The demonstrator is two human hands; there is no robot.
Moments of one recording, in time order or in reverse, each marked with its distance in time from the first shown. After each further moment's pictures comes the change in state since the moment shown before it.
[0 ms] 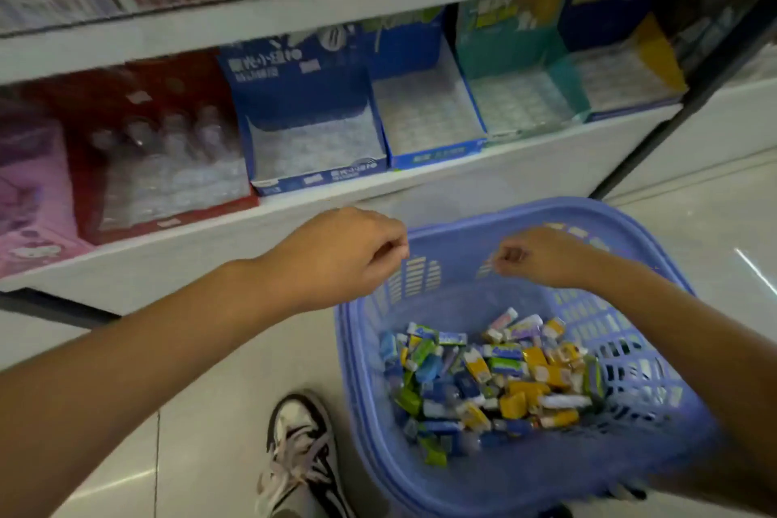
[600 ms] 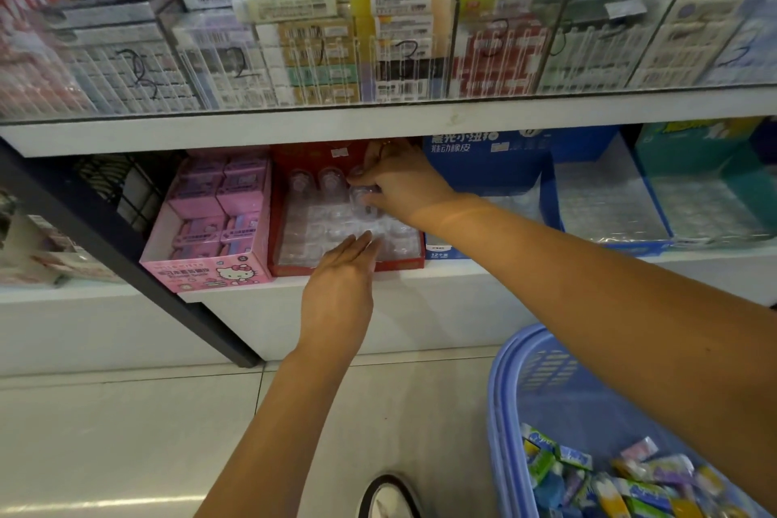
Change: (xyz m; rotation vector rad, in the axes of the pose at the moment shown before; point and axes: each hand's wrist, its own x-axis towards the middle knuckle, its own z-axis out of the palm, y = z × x) left_hand -0.081 -0.153 0.022 0.089 0.577 -0.566; right_hand 0.164 -0.338 -0.039 -0.371 0.506 -0.645
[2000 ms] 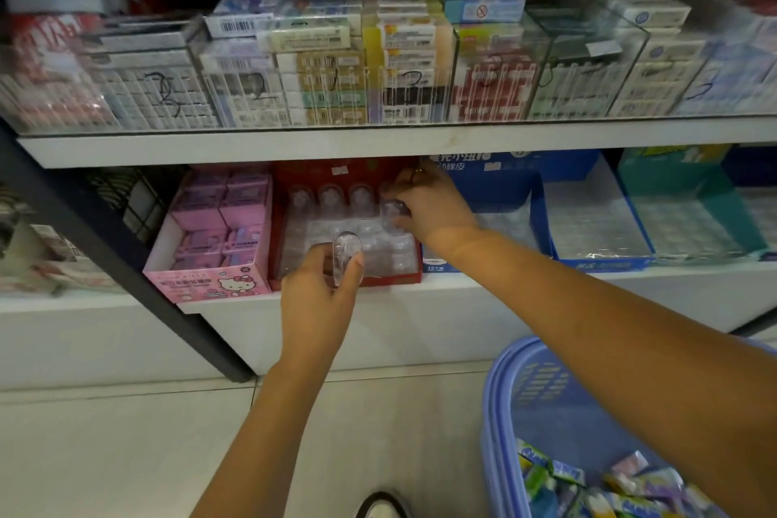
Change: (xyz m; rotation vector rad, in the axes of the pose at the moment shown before) left_hand -0.005 -0.009 -0.014 -0.534 0.242 -0.327; right_hand -0.024 0.015 0.005 -0.091 0.068 0.143
